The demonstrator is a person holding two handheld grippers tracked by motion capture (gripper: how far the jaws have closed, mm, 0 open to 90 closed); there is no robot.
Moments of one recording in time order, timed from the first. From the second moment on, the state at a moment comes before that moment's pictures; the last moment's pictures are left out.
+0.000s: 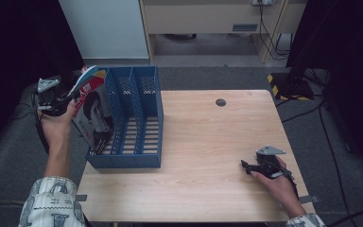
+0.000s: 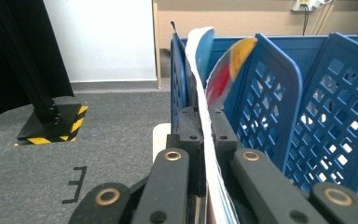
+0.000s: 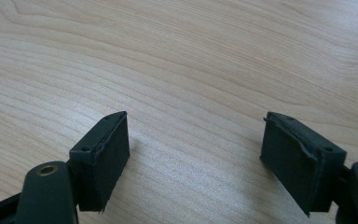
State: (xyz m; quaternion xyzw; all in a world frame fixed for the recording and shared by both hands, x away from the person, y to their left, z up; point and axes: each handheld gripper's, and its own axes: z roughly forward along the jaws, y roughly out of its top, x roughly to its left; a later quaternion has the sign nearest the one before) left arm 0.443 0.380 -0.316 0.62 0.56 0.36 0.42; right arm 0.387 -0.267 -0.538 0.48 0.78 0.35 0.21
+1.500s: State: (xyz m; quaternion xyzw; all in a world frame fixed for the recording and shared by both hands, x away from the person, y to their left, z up) left arm 0.427 0.367 -0.313 0.63 0.51 0.39 0.44; right arm 0.387 -0.267 -0.538 0.48 0.78 0.35 0.21
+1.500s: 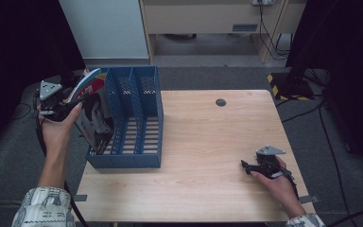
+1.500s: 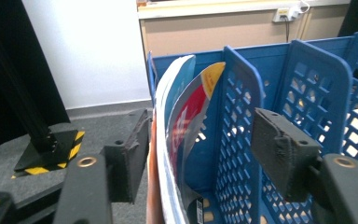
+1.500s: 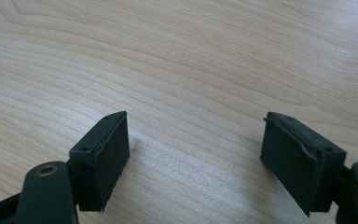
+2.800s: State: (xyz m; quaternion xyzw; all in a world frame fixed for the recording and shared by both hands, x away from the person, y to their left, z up) left arm 0.419 0.326 -0.301 0.69 0.45 0.37 0.44; right arm 0.387 -0.267 -0.538 0.48 0.78 0.35 0.21
